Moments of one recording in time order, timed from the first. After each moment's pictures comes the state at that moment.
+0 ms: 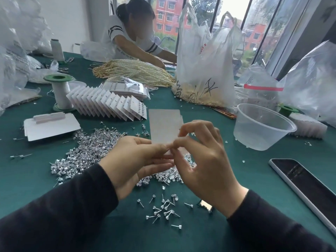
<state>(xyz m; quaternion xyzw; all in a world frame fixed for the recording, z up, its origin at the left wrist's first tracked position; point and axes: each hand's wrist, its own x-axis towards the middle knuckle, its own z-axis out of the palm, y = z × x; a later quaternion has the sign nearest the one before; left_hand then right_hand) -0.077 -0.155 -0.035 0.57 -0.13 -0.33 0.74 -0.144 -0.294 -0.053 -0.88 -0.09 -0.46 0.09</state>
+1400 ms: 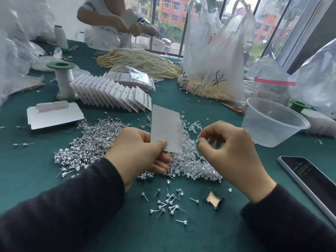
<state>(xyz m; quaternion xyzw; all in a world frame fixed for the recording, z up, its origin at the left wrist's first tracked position) -0.076 -0.161 -0.043 0.69 -0.12 -0.24 0.67 -0.149 -0.319 -0.040 -0.91 0.08 -0.32 0.26</state>
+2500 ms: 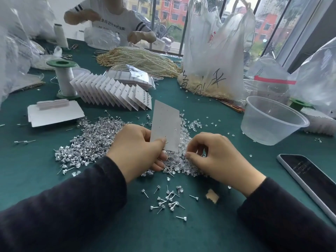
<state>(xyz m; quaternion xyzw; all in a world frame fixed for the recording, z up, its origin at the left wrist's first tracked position) -0.074 -0.162 -0.047 0.74 -0.16 -0.18 0.63 -0.142 -0.324 -0.055 -0.96 0.03 -0.15 0.23</state>
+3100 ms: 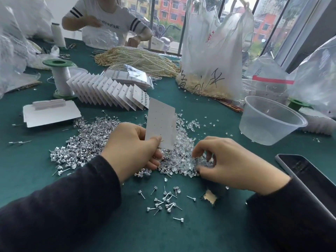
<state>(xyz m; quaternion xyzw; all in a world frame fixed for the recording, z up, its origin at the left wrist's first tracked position) -0.069 -0.160 -0.048 0.74 -0.15 -0.17 0.63 -0.159 -0.336 -0.034 -0.99 0.00 -0.02 0.14</state>
